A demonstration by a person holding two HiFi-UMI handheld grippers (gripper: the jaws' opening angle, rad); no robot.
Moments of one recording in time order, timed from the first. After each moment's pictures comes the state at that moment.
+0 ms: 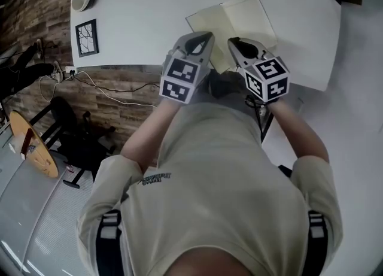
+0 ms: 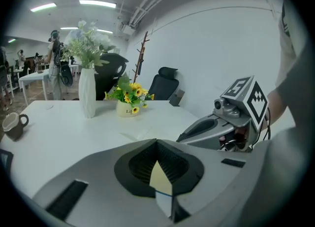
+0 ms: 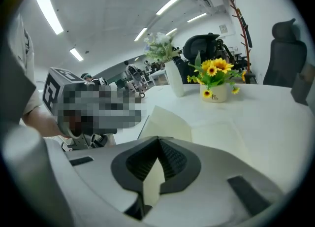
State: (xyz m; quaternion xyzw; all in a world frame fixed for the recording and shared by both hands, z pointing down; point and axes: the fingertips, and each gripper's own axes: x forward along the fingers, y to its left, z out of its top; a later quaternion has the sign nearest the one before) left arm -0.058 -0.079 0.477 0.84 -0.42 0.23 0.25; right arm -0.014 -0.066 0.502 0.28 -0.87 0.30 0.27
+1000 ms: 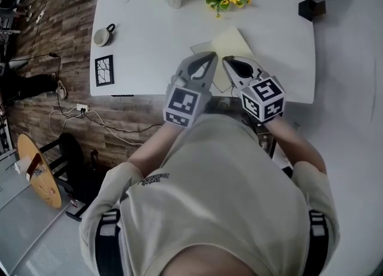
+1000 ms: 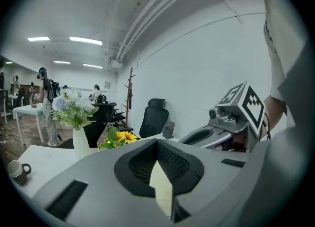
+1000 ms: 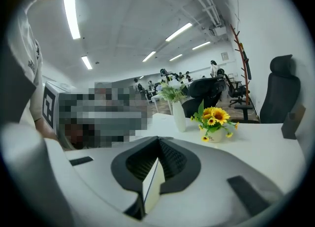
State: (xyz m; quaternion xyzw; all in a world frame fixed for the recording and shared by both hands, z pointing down) left arm -0.027 -0.085 0.330 0.89 -0.43 0.12 0.10; right arm -0.008 -0.077 0.369 0.32 -0.91 0.21 0.17
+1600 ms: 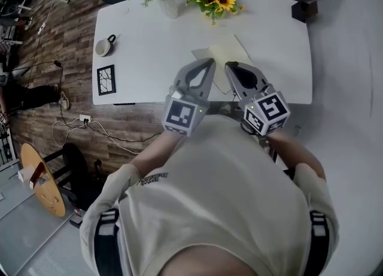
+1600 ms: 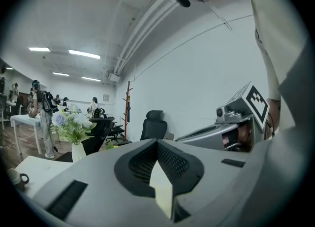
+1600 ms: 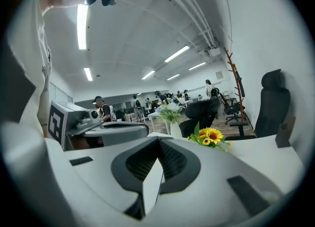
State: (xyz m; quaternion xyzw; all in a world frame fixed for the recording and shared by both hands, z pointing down) left arm -0.020 -0.074 0.293 0.90 -0.43 0.06 0.03; right arm 0.011 -0.067 0.314 0.37 -0.92 0.15 0.07
